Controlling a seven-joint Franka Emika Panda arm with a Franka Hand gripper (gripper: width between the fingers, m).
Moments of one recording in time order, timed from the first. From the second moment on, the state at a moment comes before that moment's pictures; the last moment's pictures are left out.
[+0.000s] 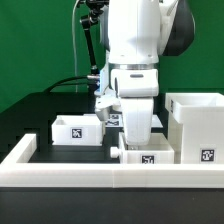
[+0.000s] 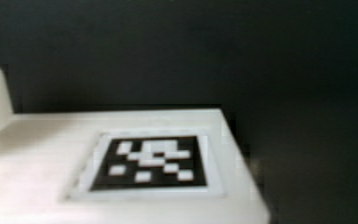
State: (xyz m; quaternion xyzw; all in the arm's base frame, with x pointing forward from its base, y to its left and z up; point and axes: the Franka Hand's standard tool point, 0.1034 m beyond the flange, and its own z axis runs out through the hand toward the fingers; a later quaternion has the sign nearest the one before) arm 0.540 -0.014 0.007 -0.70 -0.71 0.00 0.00
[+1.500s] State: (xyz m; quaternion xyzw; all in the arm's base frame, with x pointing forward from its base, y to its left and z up) arm 0.540 -0.004 0.024 -0.73 -0.69 0.01 0.01
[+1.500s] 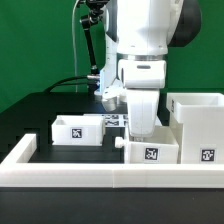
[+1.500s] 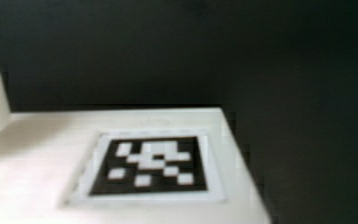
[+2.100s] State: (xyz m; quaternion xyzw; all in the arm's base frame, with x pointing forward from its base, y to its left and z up) arm 0.533 -0.001 0.018 -0.72 -0.69 0.02 0.01
